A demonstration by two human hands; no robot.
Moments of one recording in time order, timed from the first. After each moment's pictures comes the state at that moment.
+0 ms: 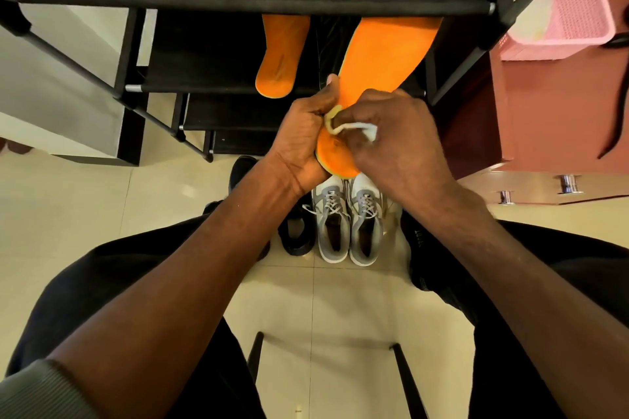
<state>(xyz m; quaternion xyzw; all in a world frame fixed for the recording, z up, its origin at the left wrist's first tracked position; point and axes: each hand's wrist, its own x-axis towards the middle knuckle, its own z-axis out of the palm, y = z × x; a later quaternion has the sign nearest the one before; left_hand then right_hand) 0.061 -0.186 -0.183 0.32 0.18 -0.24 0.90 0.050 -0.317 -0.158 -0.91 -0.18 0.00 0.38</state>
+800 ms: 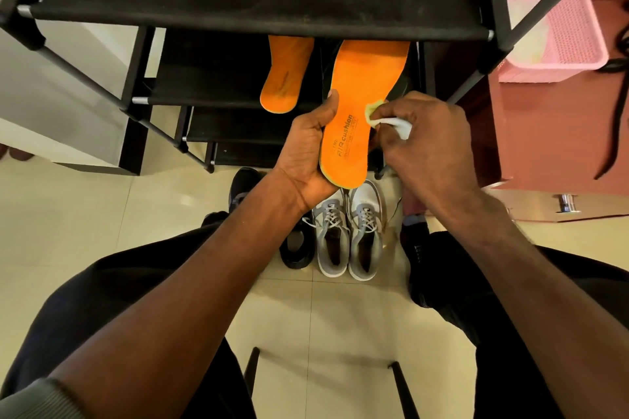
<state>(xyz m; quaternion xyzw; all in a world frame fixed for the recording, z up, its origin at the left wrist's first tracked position) 0.058 -0.189 -0.176 0.34 0.18 -0.19 0.90 0.072 -0.341 -0.157 -0.93 -0.09 -0.04 0.36</state>
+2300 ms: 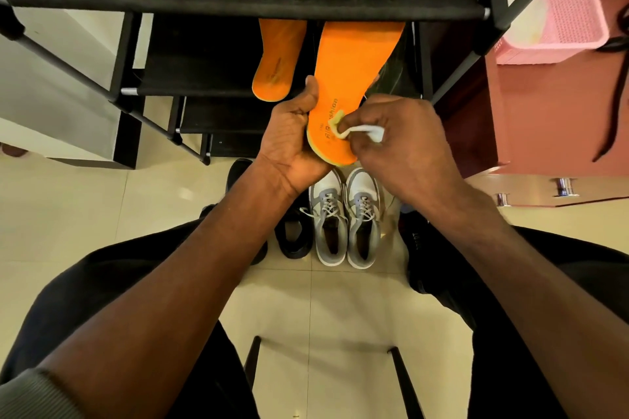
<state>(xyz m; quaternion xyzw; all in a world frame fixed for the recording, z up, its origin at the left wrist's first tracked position) 0.063 -0.178 -0.195 0.27 0.17 -0.23 0.92 0.058 -0.332 -0.157 -0.90 -0.15 0.04 0.41</state>
